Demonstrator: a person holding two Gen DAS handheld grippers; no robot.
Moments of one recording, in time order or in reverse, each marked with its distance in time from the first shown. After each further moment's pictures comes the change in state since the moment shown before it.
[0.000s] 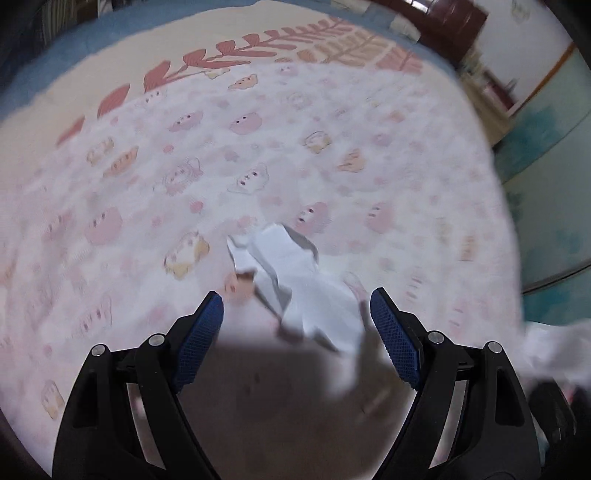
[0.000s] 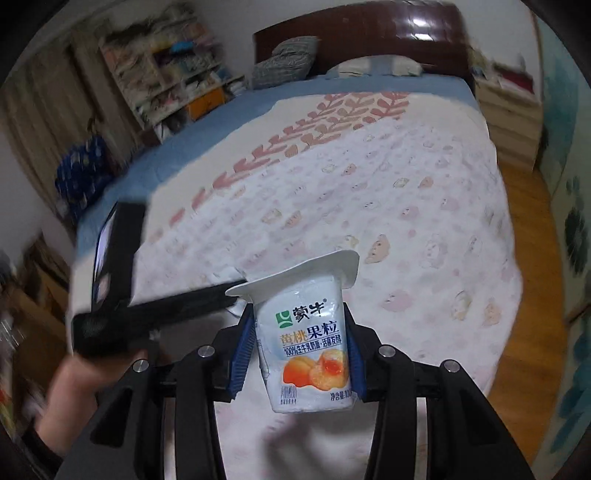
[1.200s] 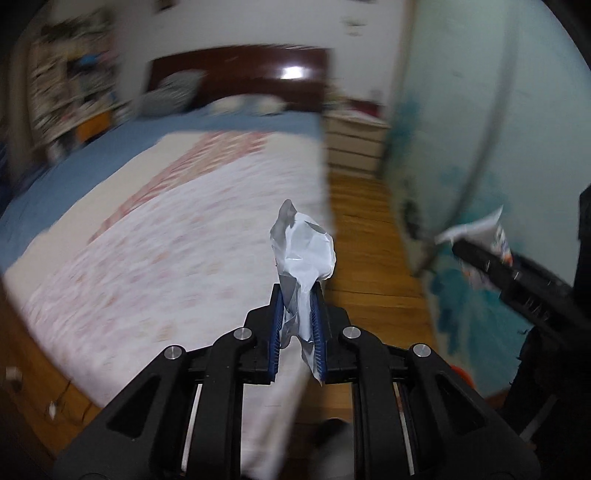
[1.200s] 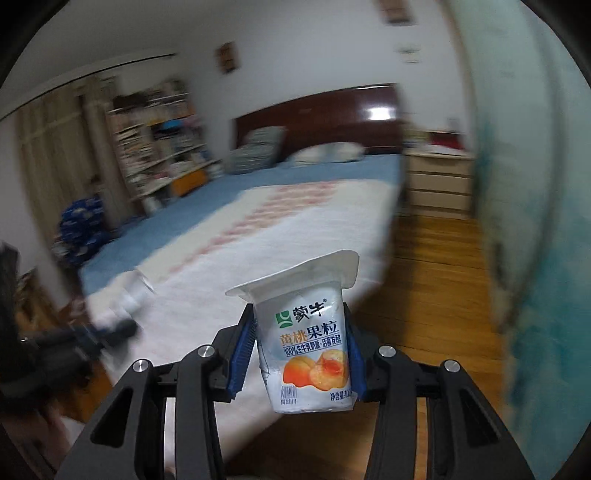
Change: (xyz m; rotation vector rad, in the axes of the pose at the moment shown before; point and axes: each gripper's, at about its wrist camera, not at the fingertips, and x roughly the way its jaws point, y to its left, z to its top) left arm -0.286 -0.180 -0.239 0.431 -0.379 -0.172; right arm -0.323 -0.098 -0.153 0.110 -0.340 -0.132
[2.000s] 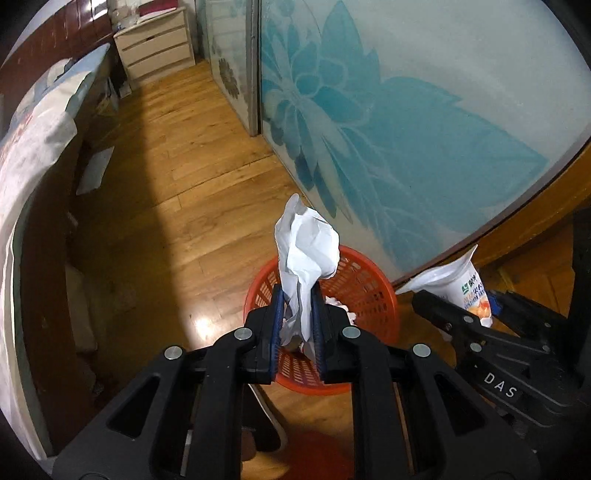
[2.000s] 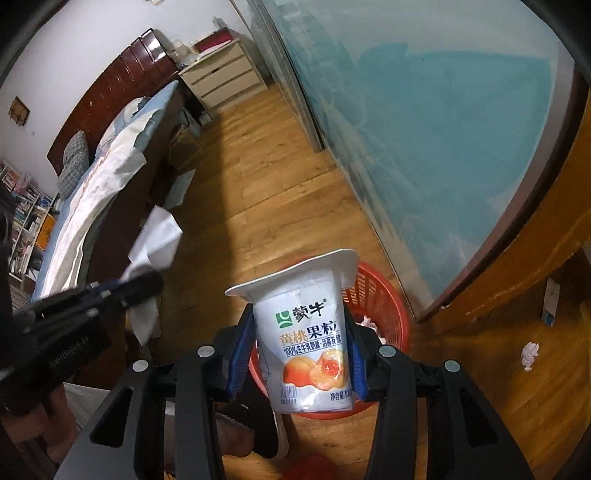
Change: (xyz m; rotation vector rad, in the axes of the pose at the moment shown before) left arm 0.179 -0.323 -0.139 0.455 0.465 -0.323; right arm -0.110 -0.318 -0.280 0.613 0.308 -0.364
